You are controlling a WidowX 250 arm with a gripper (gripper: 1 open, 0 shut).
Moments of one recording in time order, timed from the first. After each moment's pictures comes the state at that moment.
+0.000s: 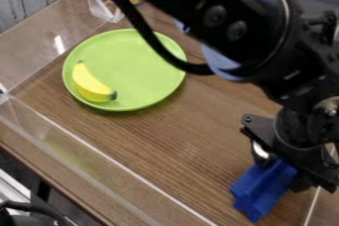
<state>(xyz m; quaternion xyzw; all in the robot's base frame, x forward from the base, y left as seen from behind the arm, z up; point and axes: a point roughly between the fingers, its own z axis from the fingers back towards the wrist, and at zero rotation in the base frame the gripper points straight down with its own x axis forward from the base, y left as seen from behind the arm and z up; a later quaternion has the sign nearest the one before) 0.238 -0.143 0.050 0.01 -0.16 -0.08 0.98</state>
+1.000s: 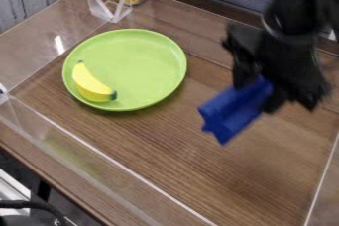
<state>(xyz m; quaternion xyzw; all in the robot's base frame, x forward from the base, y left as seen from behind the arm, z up) 0.256 -0.085 0.134 0.07 -0.14 -0.10 0.98</state>
